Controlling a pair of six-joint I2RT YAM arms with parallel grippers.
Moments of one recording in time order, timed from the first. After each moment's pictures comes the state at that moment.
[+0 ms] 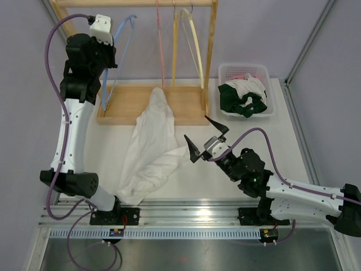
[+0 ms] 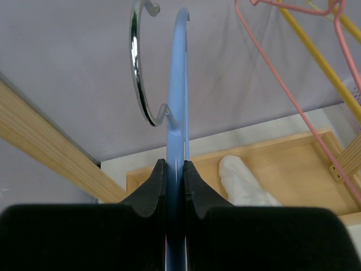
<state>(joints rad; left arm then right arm) -0.12 1.50 1.93 -0.52 0.04 0.17 1.15 0.95 0.65 0.66 0.36 -0.63</state>
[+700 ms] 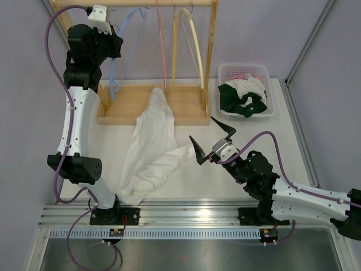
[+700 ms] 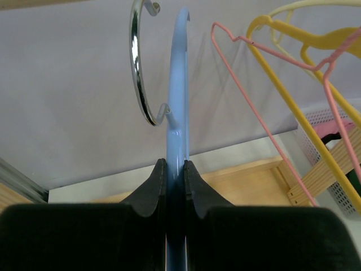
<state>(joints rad) -0.06 1.71 2.12 -0.45 0.21 0.01 1.15 0.84 0.60 0.64 0.35 -0.62</state>
